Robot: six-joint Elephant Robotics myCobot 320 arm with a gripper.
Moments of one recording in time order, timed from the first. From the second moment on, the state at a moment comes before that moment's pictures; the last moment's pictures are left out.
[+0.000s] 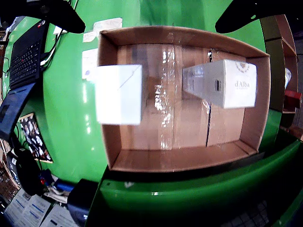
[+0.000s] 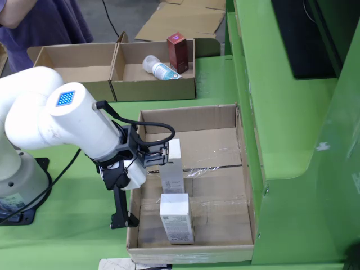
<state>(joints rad) -0.14 -0.57 -0.58 -0.14 1.61 -0.11</state>
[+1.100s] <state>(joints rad) -0.19 -0.81 -0.03 -0.21 1.62 -0.13</state>
